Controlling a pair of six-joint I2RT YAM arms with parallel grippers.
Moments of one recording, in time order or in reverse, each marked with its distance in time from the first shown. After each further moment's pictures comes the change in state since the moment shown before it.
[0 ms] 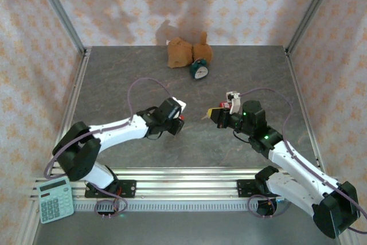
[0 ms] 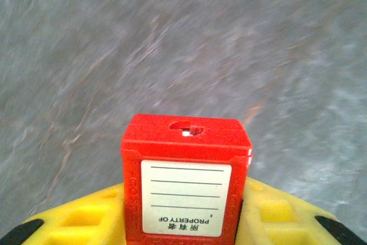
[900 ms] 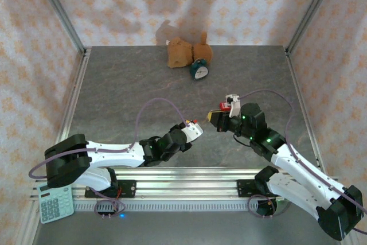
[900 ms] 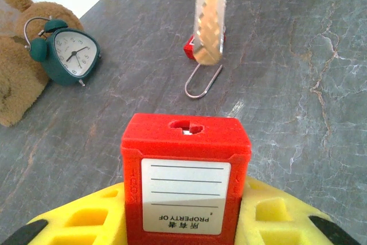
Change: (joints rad) left arm -0.357 -0.111 -0.240 0.548 -0.376 0.367; right arm 0.072 -0.051 0.018 -0.111 0.076 0.024
